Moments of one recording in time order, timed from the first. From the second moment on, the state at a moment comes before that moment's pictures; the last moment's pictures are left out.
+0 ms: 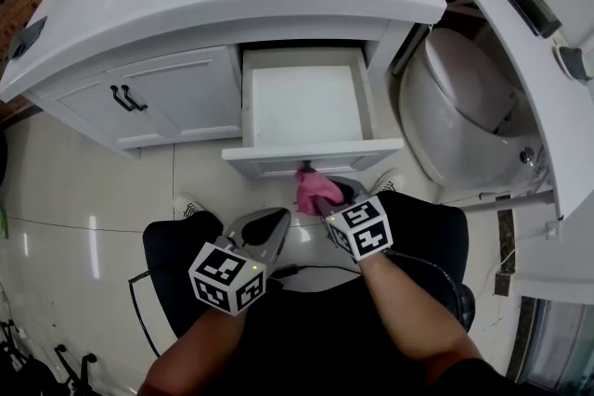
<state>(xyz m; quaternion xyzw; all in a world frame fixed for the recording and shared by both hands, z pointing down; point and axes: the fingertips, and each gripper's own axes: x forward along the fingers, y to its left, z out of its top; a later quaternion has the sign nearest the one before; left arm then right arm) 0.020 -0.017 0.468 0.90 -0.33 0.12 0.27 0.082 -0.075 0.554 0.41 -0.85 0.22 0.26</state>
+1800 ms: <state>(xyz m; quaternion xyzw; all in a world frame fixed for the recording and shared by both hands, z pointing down) 0.008 -0.021 0.455 0.90 -0.35 0.09 0.26 -0.012 -0.071 0.411 0.36 -0.91 0.02 0.18</state>
